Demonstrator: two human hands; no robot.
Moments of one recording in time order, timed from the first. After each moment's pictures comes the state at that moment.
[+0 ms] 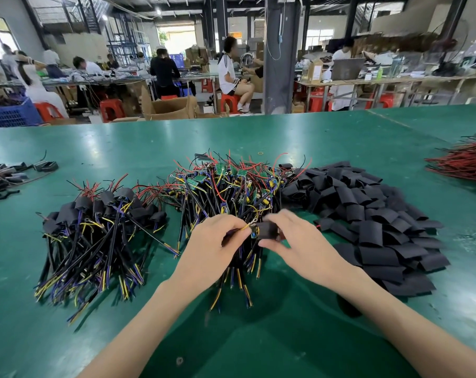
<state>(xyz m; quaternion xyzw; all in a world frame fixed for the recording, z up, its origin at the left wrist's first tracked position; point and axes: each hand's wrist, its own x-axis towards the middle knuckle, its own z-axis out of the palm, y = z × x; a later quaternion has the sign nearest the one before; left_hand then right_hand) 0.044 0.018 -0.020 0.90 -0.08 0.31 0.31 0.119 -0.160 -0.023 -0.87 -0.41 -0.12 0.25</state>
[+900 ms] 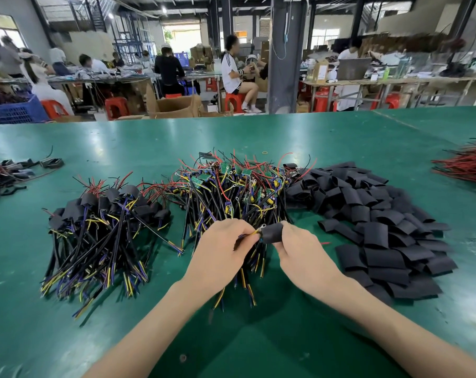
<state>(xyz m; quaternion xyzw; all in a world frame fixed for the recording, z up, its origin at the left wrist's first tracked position) 0.042 0.008 -0.024 0.91 -0.05 0.29 0.29 0.105 -0.148 -0.031 -0.92 -0.31 -0.10 0.22</state>
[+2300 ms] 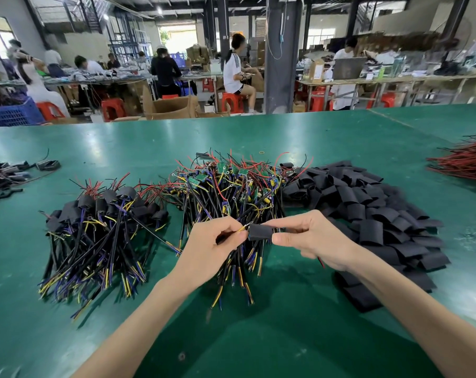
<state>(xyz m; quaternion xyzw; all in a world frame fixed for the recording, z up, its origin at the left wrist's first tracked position) 0.041 0.025 -0.021 0.86 -0.08 0.23 0.44 0.133 -0.173 -0.012 -0.70 -0.33 0.22 0.60</state>
